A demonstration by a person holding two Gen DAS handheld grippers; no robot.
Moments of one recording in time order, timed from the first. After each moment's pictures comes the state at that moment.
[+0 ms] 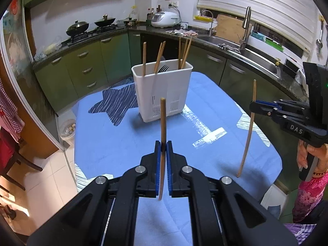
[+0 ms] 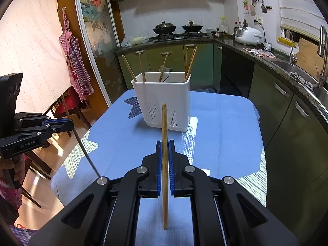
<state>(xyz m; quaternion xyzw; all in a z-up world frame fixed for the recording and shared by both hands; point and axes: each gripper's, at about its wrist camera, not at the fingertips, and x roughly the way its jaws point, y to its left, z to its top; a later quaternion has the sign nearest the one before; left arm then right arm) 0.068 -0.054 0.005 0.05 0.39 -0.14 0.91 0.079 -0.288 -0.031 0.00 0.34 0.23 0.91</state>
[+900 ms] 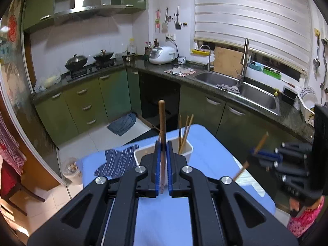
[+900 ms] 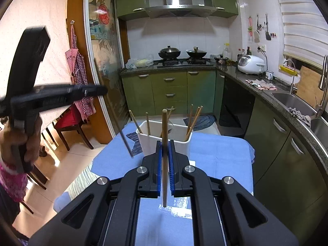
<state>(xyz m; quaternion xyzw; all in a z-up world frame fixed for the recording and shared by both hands) 0.156 -0.076 0.122 0.05 0.29 -0.15 0.94 0.110 -0.274 0.059 -0.02 0.27 0.24 0.93</state>
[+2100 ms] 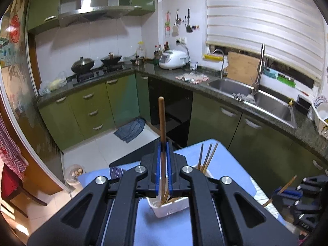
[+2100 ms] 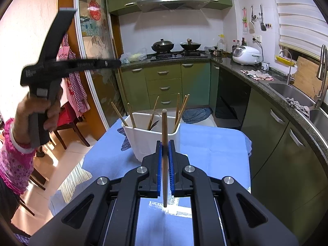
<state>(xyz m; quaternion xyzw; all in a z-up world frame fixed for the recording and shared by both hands) 0.237 -0.079 0.113 0.05 0.28 -0.12 0.95 0.134 -0.287 0.036 -0.01 0.29 0.22 0.93</state>
